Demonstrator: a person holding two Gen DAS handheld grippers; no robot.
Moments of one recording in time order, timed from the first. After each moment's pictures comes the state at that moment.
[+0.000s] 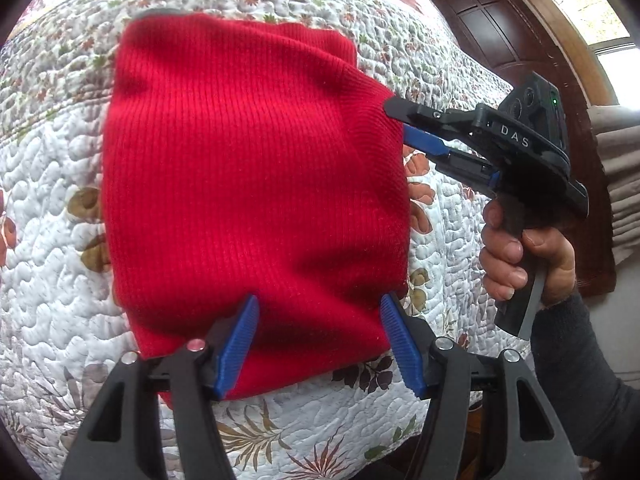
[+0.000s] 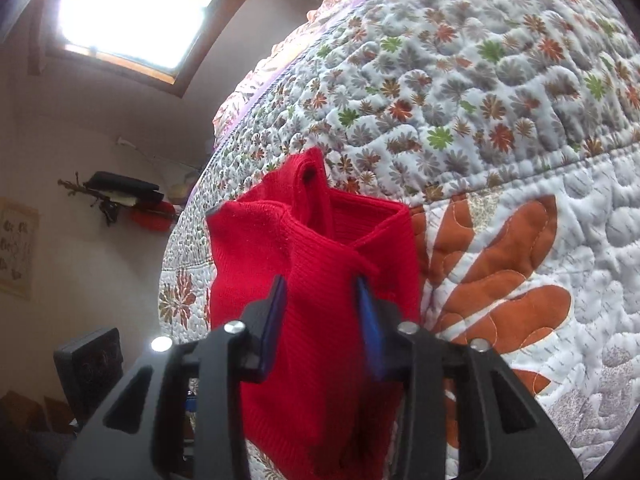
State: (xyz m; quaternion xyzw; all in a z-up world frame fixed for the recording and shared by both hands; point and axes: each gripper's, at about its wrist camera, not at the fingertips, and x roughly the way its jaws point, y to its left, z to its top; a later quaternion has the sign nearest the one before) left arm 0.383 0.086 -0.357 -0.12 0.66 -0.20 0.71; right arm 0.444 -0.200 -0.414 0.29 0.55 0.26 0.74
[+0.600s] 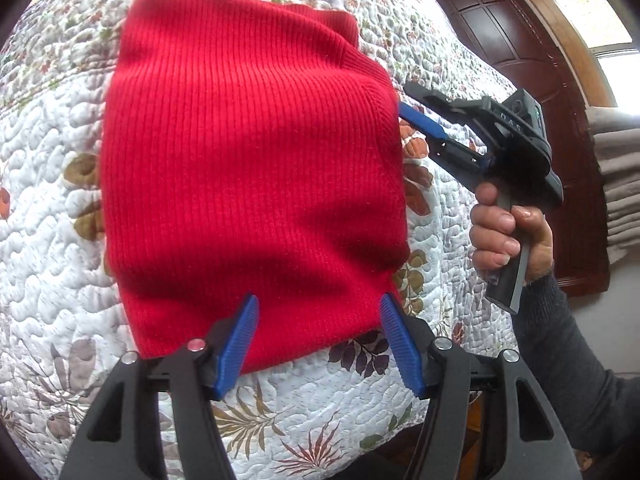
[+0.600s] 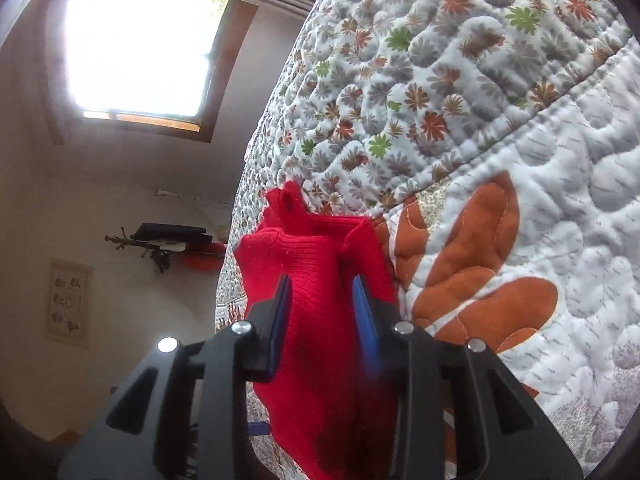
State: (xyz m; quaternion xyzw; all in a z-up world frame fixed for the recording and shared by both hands) left arm 0.367 0.091 -0.358 -0.14 0.67 -0.21 0.70; right arm 0.450 -0.250 -0.447 0.42 0.51 0.27 0.70
